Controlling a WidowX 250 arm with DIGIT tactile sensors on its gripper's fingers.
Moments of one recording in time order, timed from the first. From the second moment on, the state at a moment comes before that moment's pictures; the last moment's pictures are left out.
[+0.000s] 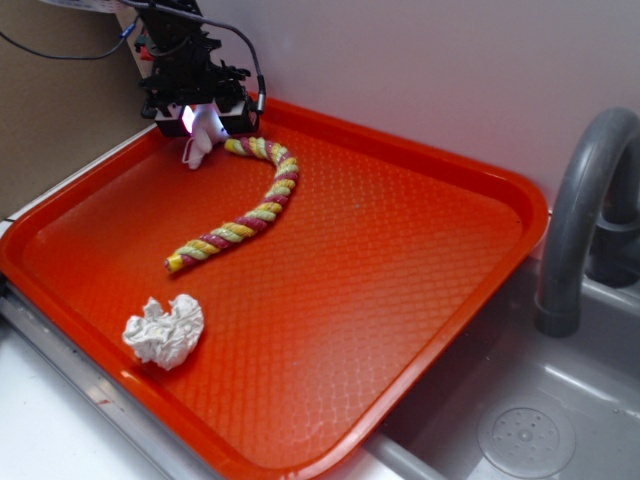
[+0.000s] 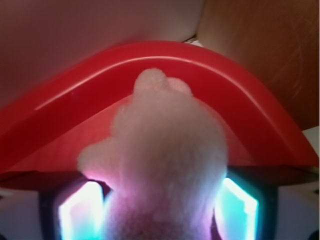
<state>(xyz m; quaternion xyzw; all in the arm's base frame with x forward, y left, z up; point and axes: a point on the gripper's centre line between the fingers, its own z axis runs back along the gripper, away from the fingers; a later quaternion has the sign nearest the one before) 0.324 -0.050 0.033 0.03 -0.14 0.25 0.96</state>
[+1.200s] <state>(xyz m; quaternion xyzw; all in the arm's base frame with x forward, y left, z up) 0.198 -0.112 0.204 0.01 -0.10 0.03 0.99</state>
